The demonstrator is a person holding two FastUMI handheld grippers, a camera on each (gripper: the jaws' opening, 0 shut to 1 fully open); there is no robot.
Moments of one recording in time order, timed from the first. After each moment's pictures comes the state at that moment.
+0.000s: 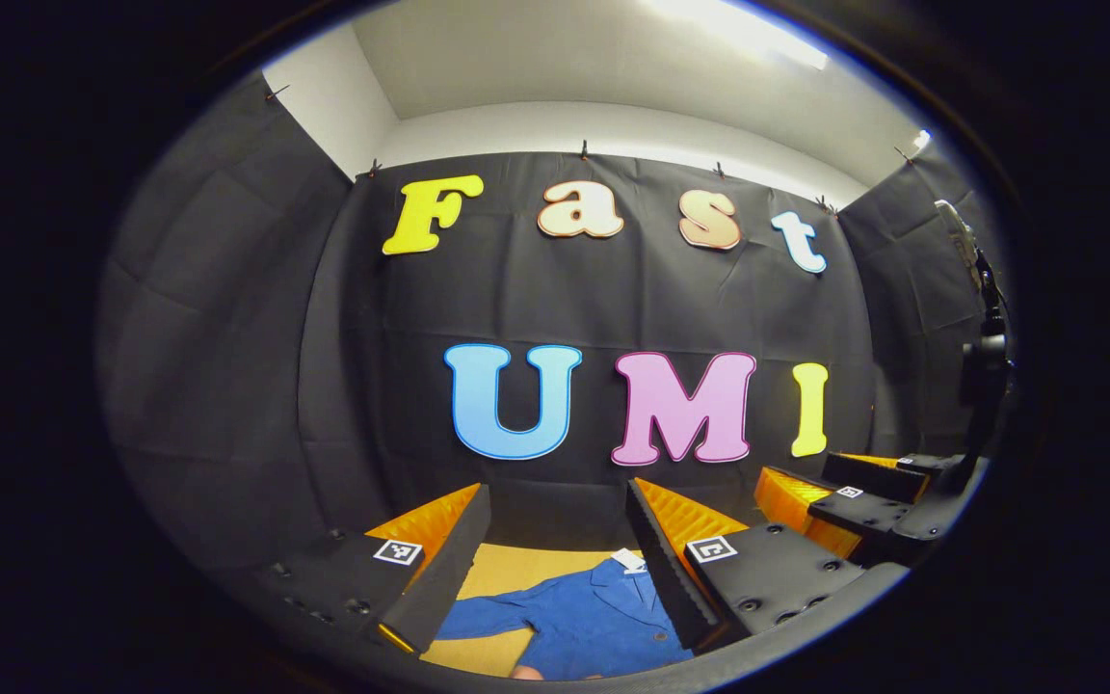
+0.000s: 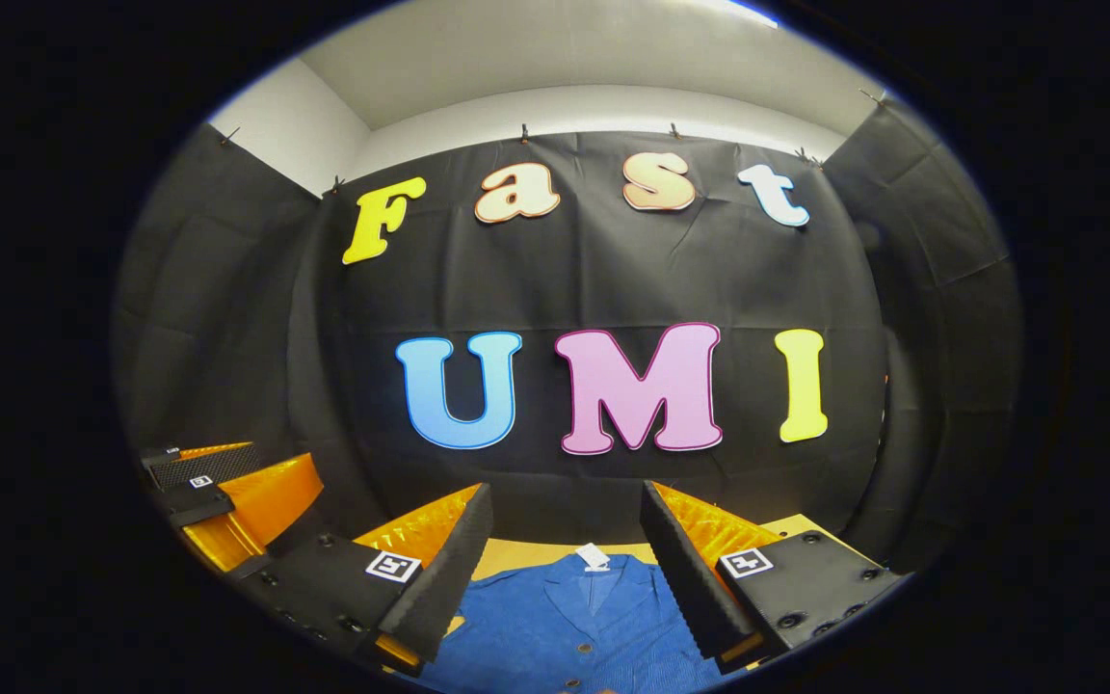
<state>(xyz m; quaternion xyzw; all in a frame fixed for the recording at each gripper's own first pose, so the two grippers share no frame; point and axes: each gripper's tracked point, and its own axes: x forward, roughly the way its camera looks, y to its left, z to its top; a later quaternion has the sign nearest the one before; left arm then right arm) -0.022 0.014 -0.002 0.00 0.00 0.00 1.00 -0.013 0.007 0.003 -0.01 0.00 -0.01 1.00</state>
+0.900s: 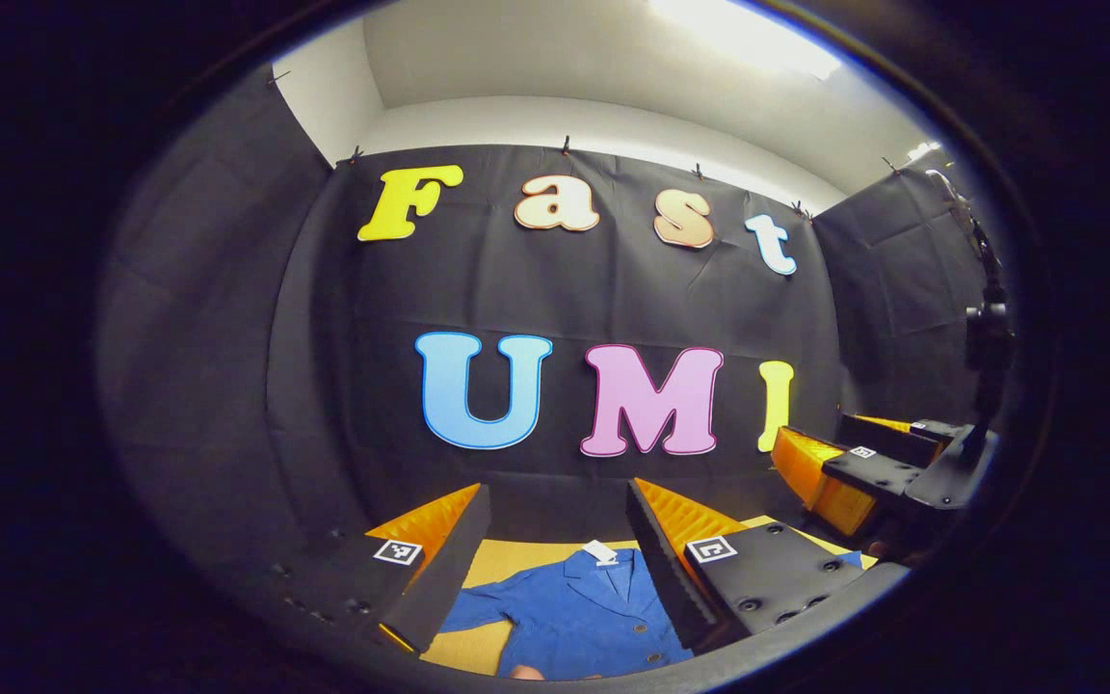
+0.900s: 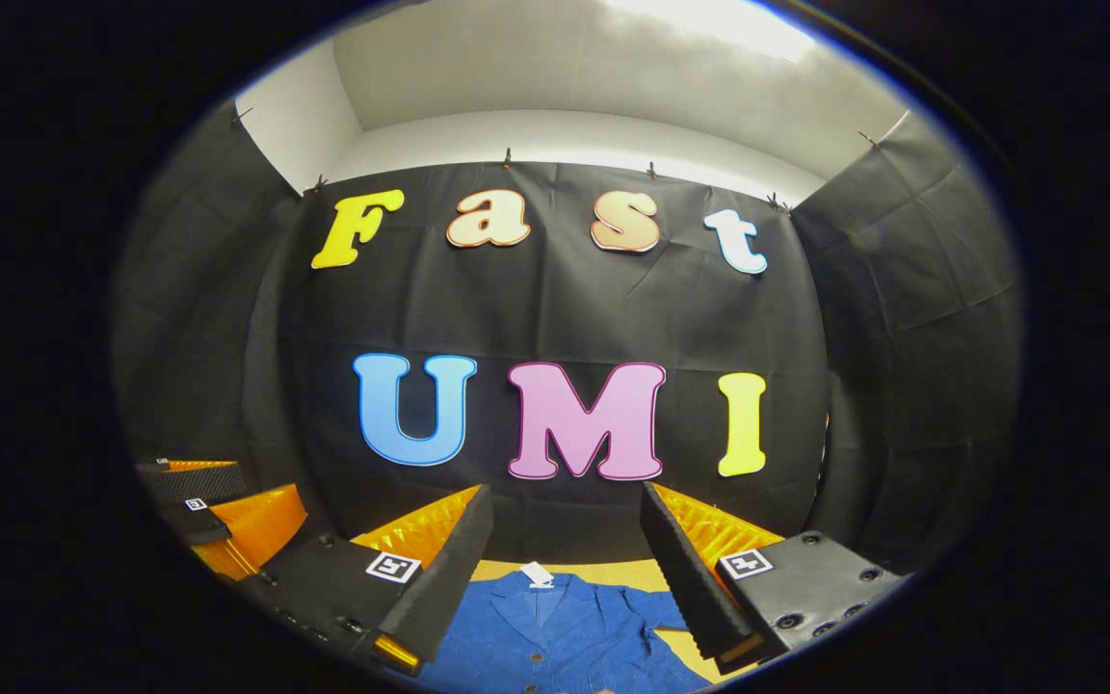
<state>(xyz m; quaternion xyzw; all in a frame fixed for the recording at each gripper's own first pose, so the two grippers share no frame) -0.018 -0.008 -0.016 -0.01 0.01 -0.05 1.00 -0.036 -0.026 0.022 -0.05 -0.04 -0.09 0.99</state>
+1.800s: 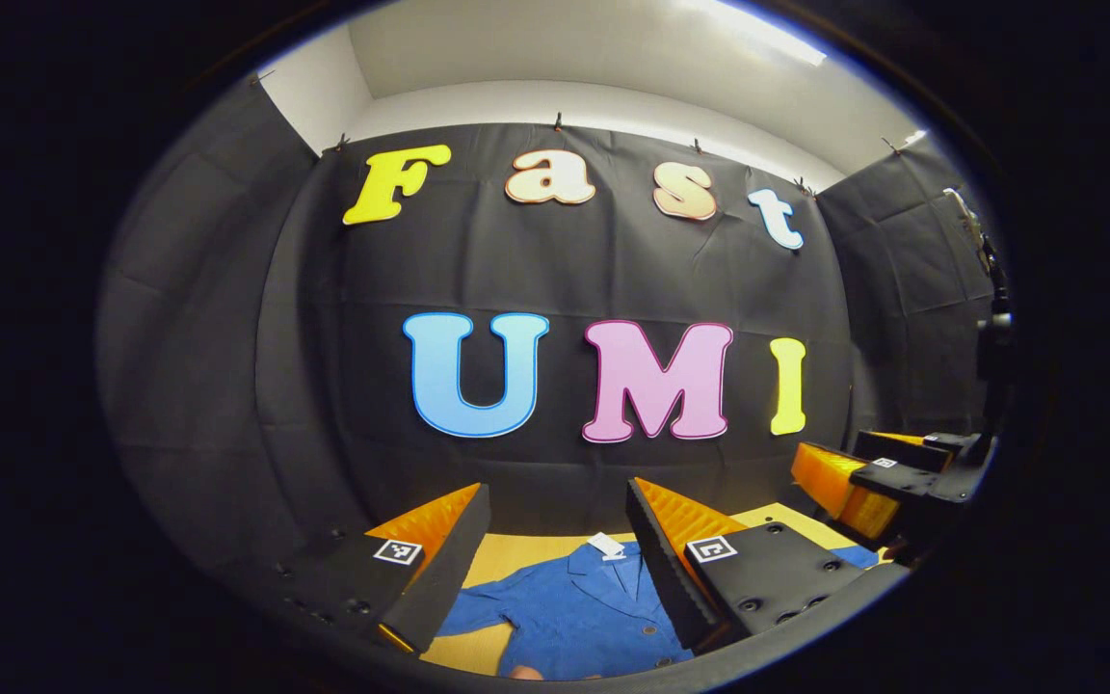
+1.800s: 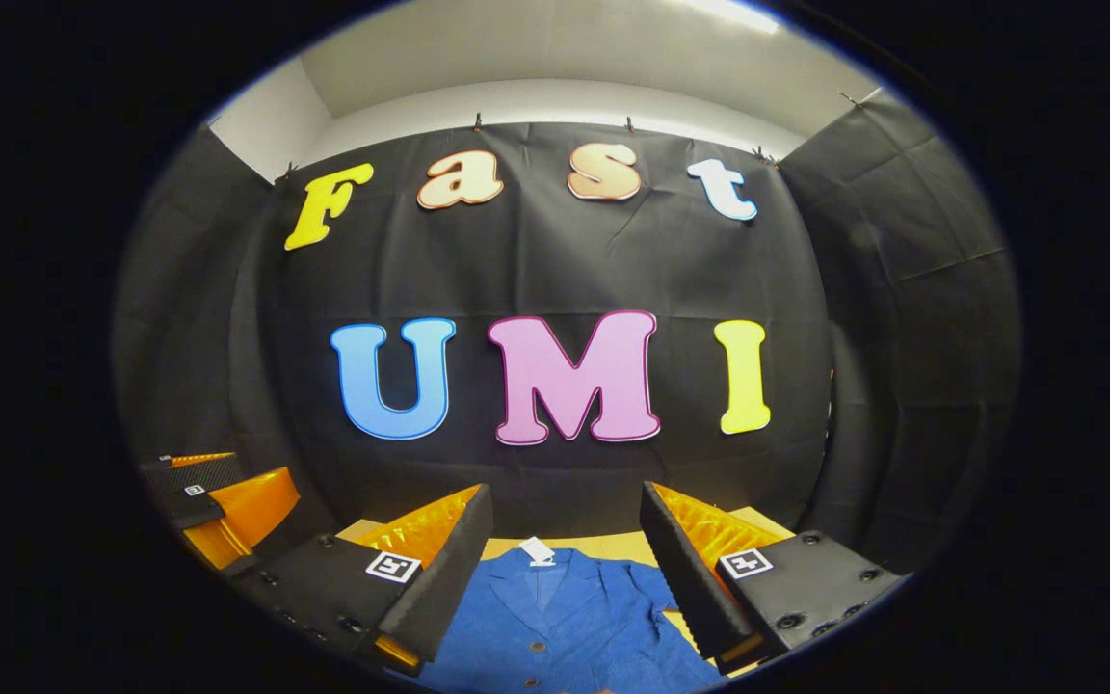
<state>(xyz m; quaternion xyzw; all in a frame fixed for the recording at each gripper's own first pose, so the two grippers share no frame) 0.027 -0.016 -0.038 0.00 0.04 -0.05 1.00 0.011 -0.057 -0.024 0.00 0.02 -0.09 1.00</state>
